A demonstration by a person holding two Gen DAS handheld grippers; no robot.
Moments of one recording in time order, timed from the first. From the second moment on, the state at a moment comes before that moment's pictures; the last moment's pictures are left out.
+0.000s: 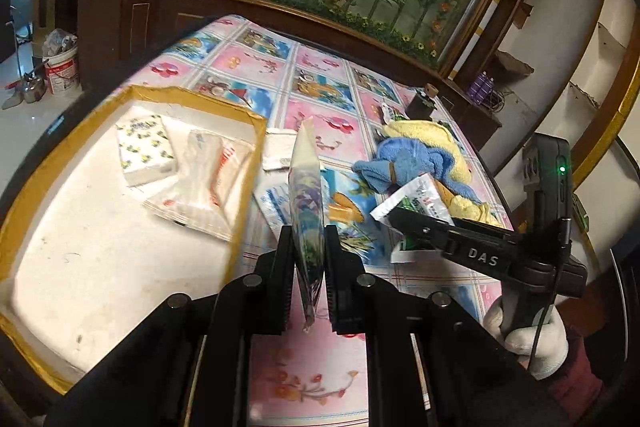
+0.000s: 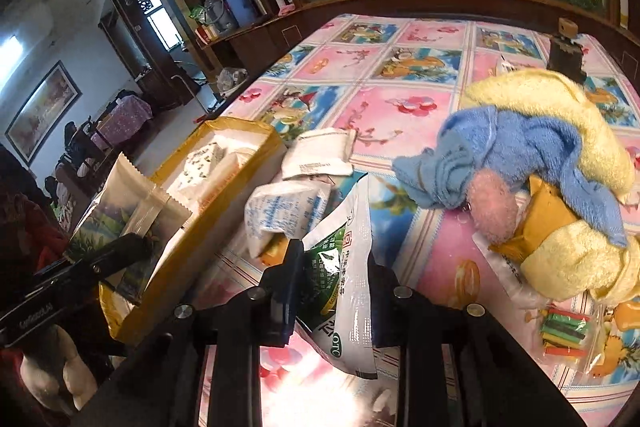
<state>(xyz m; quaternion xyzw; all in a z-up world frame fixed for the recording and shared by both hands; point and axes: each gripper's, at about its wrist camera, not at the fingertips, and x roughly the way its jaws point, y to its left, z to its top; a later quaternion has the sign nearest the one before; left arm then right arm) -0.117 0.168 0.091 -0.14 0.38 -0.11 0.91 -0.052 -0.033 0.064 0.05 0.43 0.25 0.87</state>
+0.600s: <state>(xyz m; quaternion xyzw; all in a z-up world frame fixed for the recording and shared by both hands) -0.018 0.298 0.070 -0.11 0.42 0.02 0.90 -0.036 0.150 0.082 0.03 0.47 0.40 0.78</state>
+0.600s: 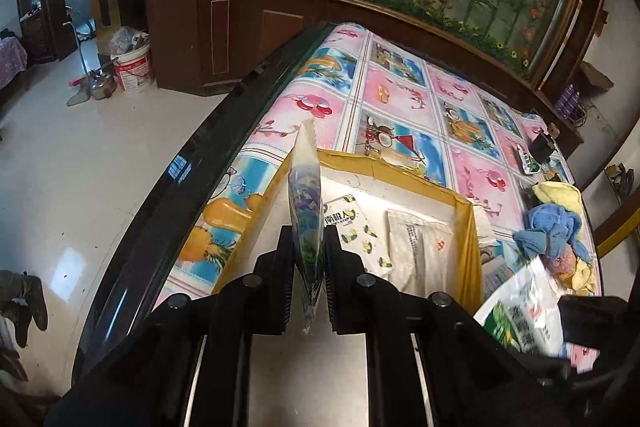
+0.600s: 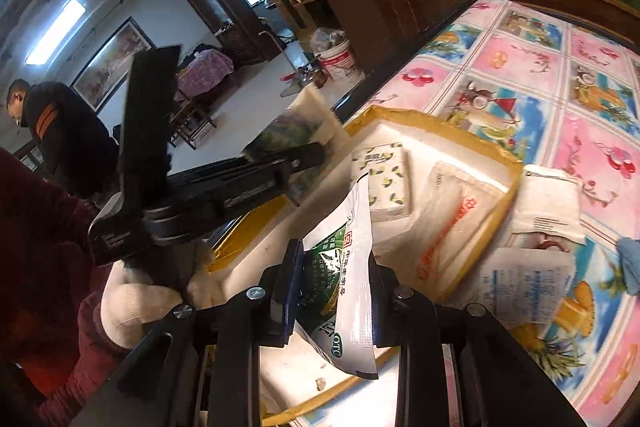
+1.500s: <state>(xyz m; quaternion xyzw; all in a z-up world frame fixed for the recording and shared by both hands) -0.073 0.267 0.106 -0.10 0.38 -0.02 0.92 -0.061 0.064 0.095 0.03 0.39 0.32 0.86</state>
